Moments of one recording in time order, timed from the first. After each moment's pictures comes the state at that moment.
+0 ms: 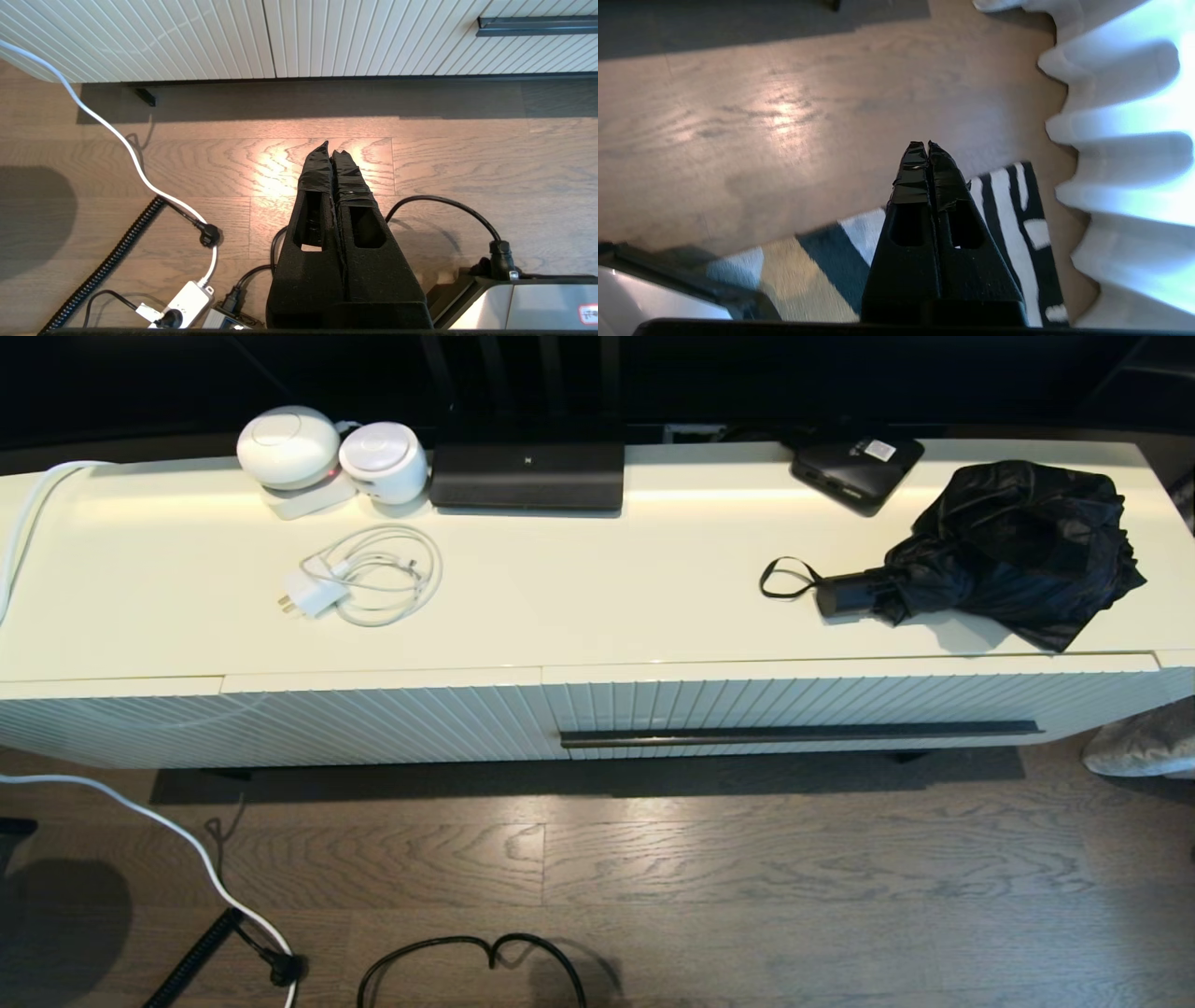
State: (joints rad) left arm 0.00 0.00 0.00 -0.01 0.00 -0.01; right arm 0.00 0.01 -0.28 0.47 -0.40 0.04
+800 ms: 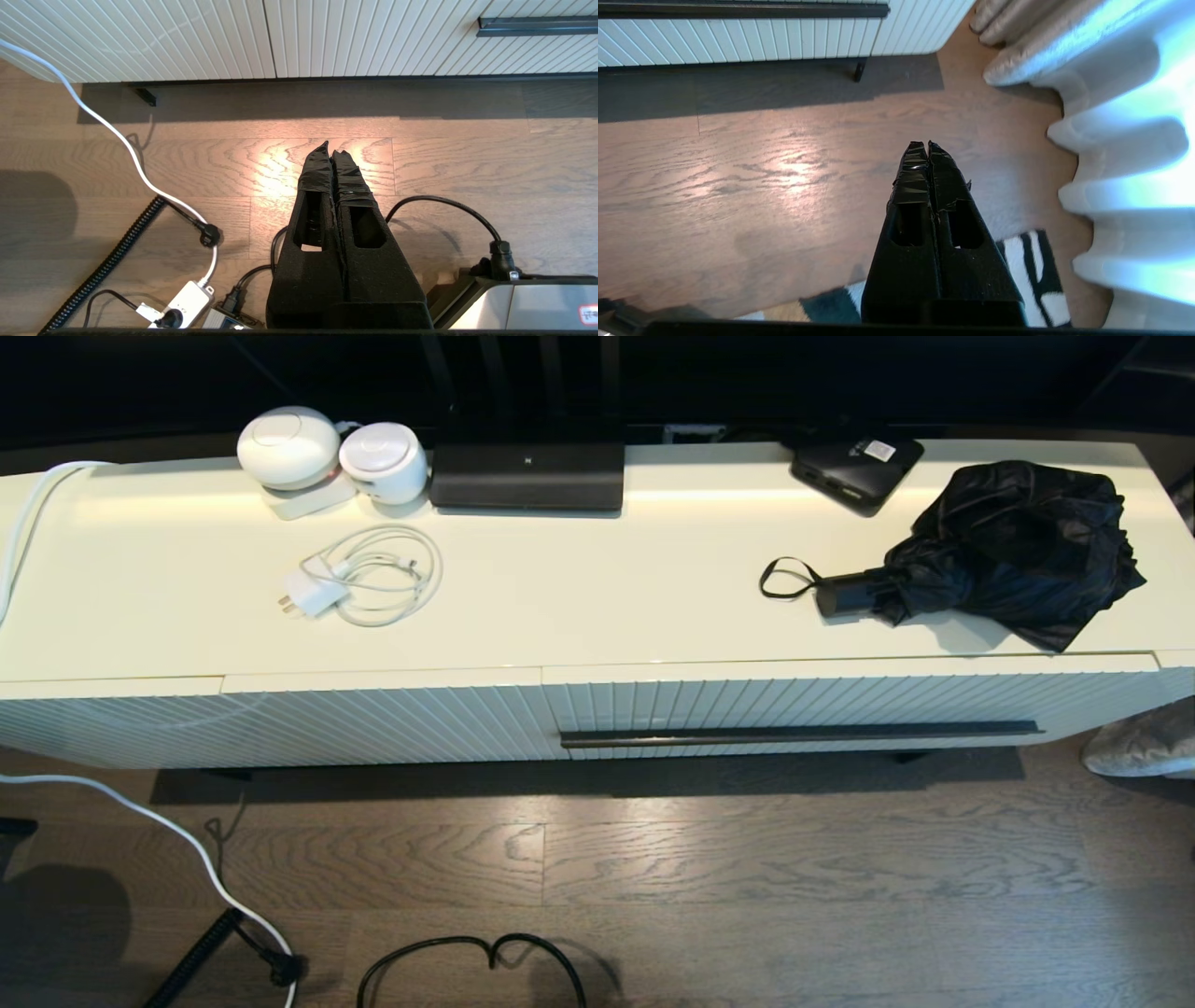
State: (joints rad) left arm 0.00 0.00 0.00 -0.01 0.00 -0.01; right arm 0.00 0.00 -0.13 0.14 -0.35 -0.06
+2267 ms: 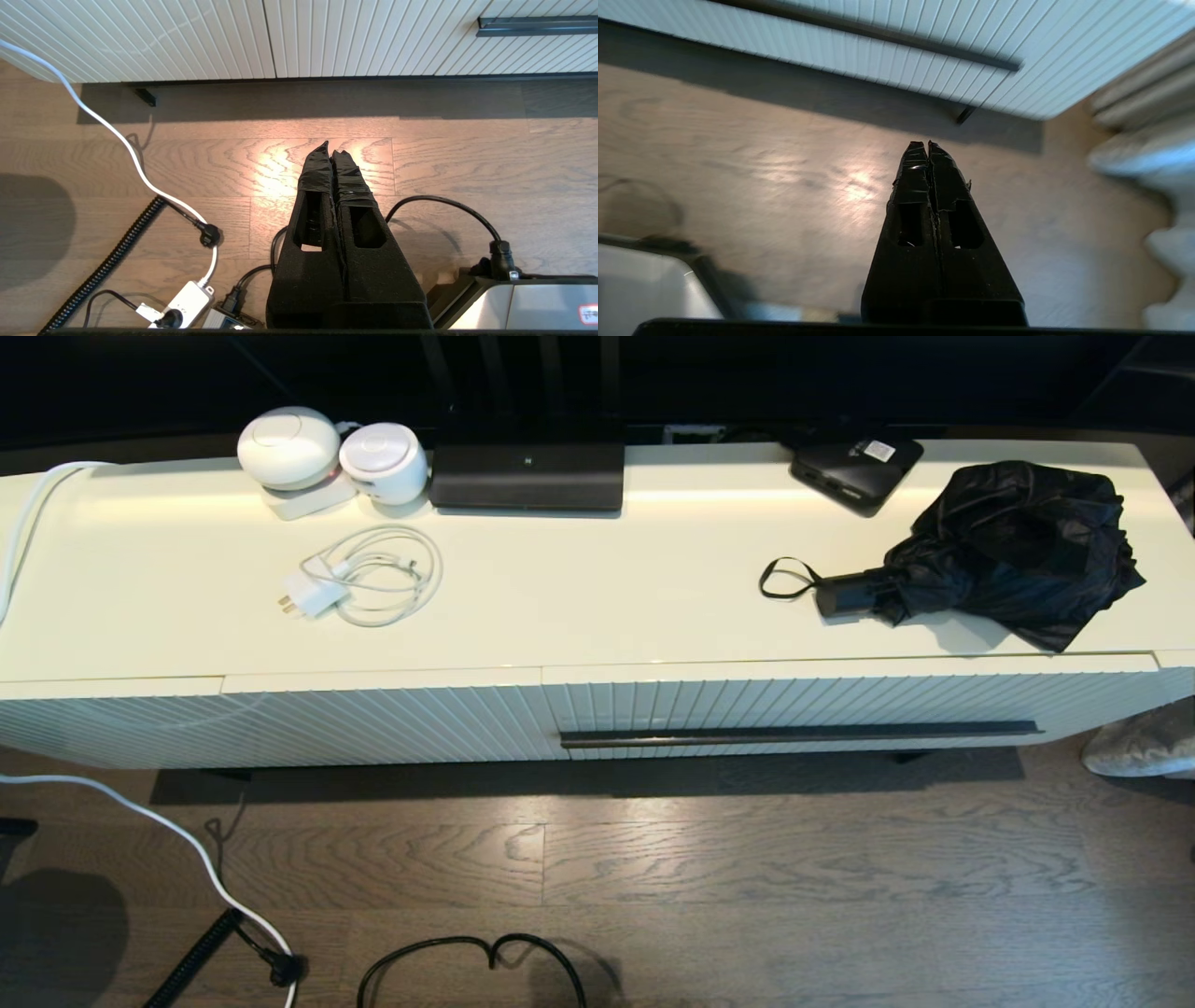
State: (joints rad) left arm 0.00 0.00 0.00 -0.01 0.00 -0.01; right arm 0.00 0.00 0.00 -0.06 0.03 -0.16
